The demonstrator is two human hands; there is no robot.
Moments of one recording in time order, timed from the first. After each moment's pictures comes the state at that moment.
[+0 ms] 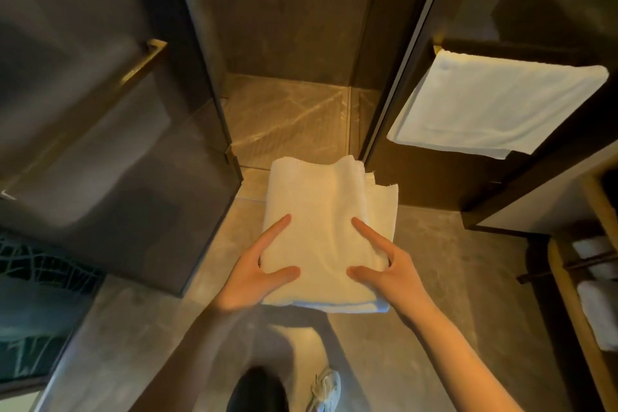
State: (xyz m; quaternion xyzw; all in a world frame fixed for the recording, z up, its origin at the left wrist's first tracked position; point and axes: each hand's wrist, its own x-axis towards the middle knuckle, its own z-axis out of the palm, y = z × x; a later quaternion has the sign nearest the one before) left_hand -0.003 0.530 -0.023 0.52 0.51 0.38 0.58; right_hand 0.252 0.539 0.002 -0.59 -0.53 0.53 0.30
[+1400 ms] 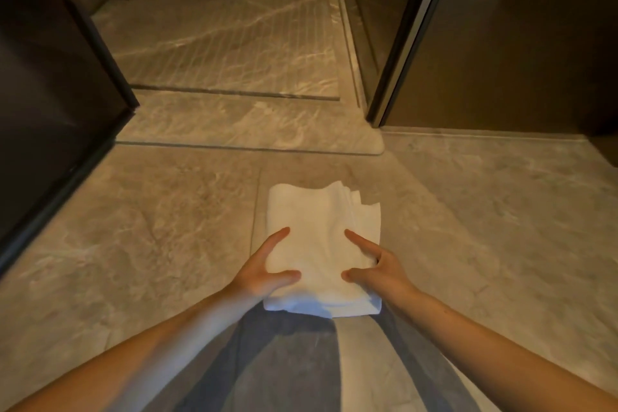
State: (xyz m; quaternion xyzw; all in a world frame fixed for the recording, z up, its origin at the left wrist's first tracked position) left_hand 0.027 0.782 -0.919 0.50 0.52 0.28 0.63; right_hand 0.277 0.764 -0.882 -0.64 -0.46 0.54 0.29
